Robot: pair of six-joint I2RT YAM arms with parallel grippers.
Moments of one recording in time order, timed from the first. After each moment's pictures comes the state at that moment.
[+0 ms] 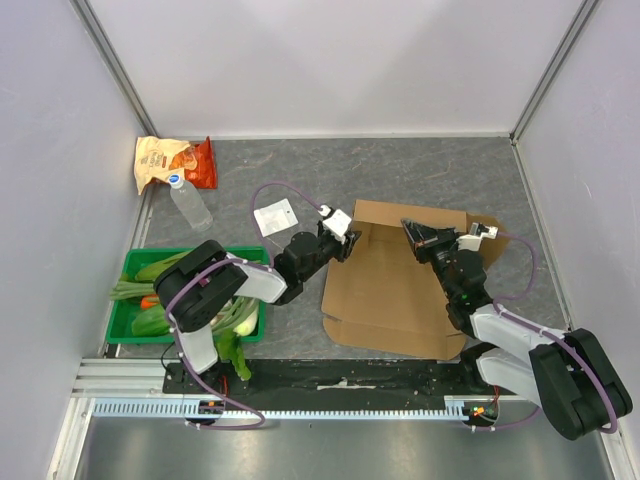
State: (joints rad) left arm -0.83 1.79 0.69 1.04 -0.07 0.05; right arm 0.37 1.09 0.20 0.87 0.11 1.39
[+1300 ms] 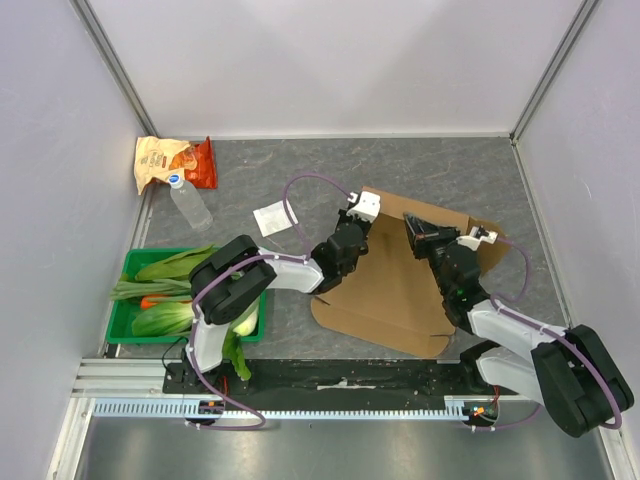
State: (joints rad) left arm -0.96 1.99 1.05 0.91 -0.71 0.15; right arm 0.42 1.10 0.25 0.80 0.25 1.57
